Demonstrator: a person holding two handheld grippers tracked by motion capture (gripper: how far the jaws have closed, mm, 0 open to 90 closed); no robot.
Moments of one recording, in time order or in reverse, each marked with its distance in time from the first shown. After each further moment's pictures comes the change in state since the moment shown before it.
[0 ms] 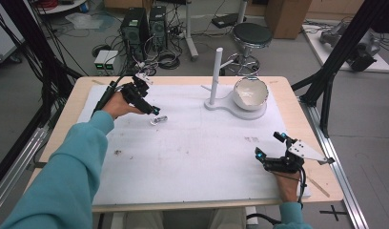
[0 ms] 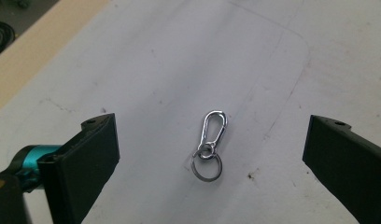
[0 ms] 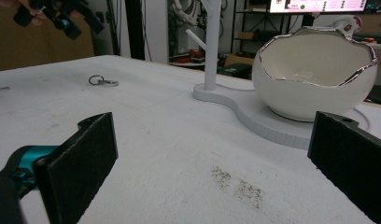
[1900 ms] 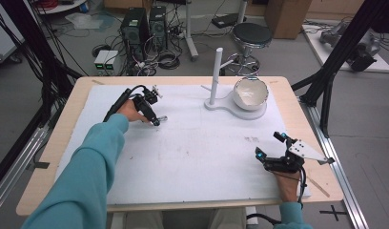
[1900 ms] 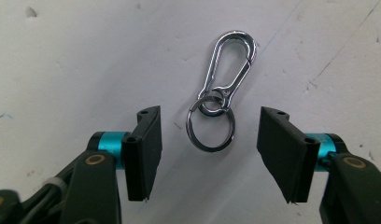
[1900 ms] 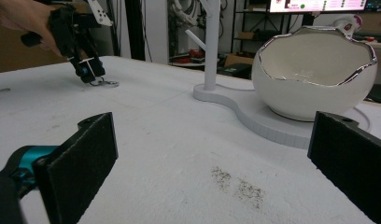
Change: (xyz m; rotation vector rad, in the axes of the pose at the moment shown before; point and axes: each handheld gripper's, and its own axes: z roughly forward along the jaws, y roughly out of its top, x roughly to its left) left arm 0.002 -0.012 0.059 0.345 -0.019 -0.098; right arm 0.000 0.000 0.000 0.000 0.004 0.012
